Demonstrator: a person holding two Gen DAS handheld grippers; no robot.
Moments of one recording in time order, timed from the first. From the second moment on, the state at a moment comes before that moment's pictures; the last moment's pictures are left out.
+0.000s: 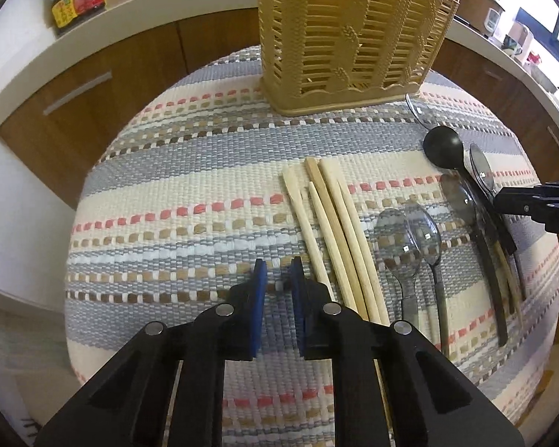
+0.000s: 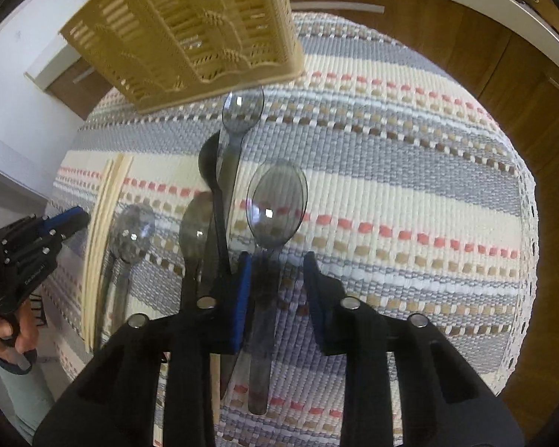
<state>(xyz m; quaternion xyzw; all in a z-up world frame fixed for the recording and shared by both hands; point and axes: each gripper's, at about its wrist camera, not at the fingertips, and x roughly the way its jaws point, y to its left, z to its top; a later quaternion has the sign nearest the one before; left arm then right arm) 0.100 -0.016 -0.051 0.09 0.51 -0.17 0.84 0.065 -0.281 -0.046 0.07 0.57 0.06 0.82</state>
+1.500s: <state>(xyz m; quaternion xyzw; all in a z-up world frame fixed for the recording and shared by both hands) 0.107 -0.042 -0.046 0.11 0.52 -0.18 0.83 0.065 -0.295 -0.045 0.00 0.57 0.04 0.82</state>
